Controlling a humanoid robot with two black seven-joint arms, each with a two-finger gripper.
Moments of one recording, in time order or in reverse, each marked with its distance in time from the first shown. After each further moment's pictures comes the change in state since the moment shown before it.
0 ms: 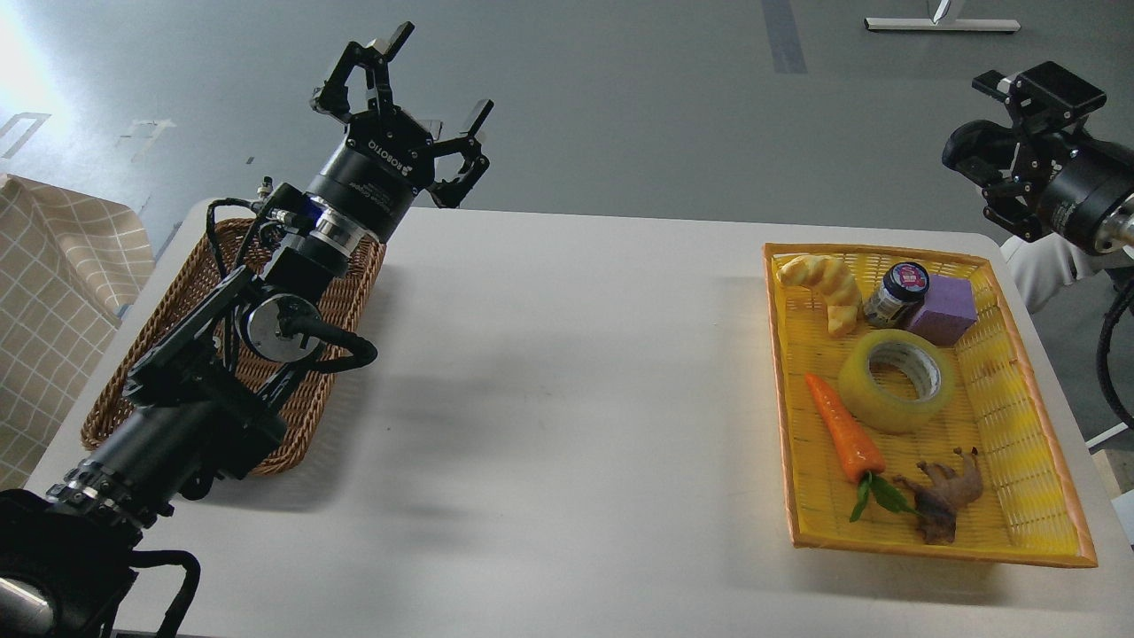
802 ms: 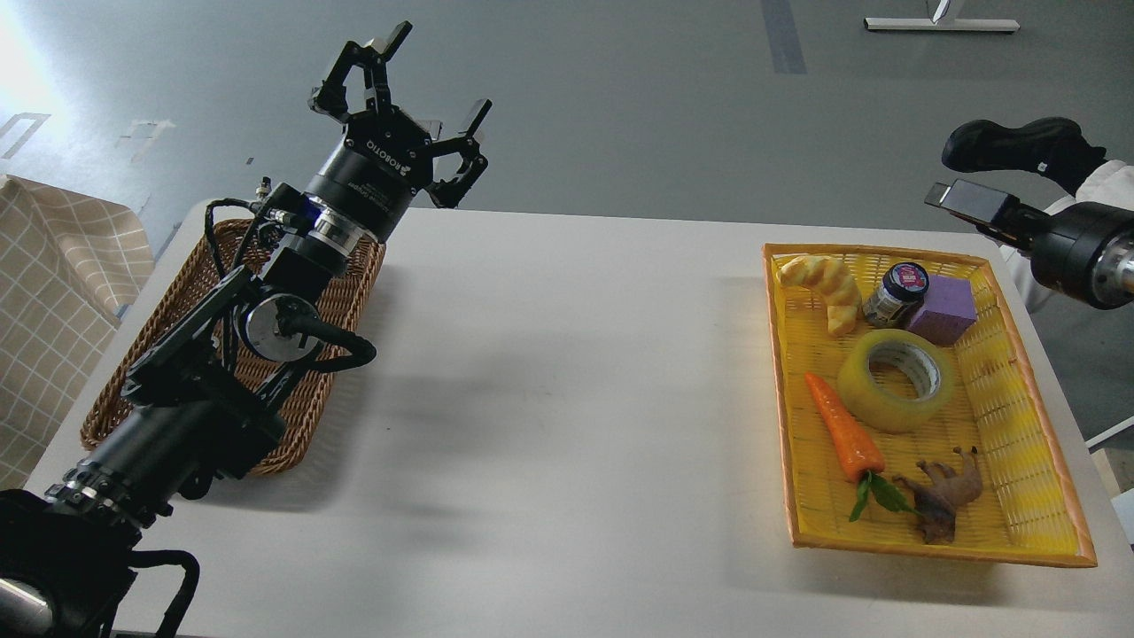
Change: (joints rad) left arm 0.000 0.001 -0.004 0.000 0.000 0.000 0.000; right arm -0.060 -0.210 -0.248 0.256 -0.471 -0.001 -0.003
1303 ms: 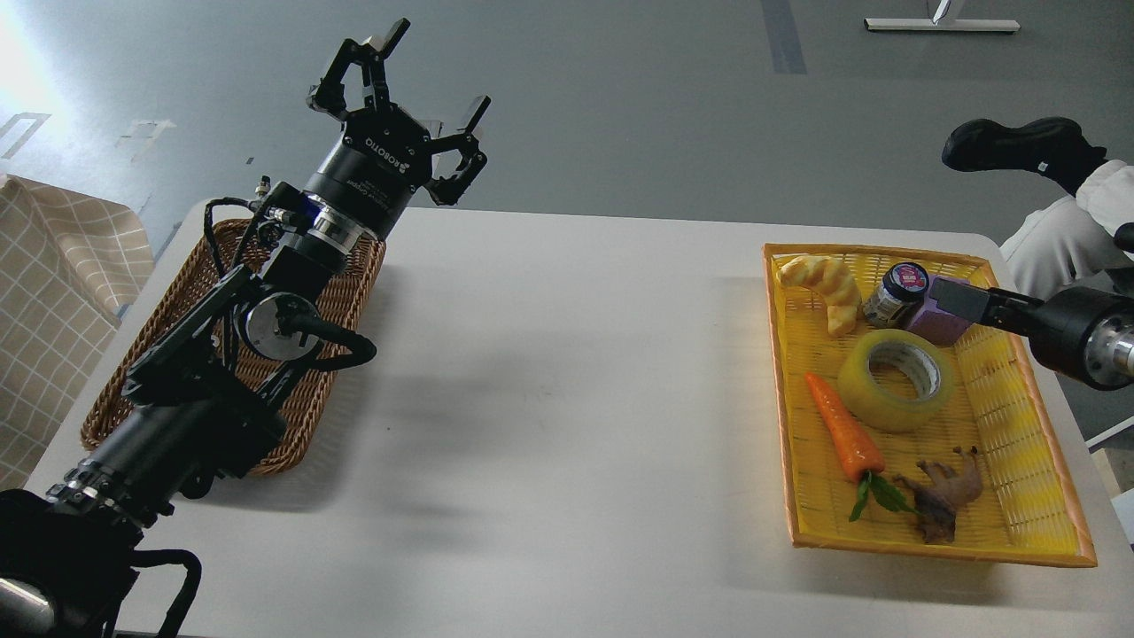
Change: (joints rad) left arm 0.000 -0.005 -0.009 0.000 0.000 0.000 -0.001; right arm -0.164 -0.033 0.001 0.078 -0.193 0.000 0.004
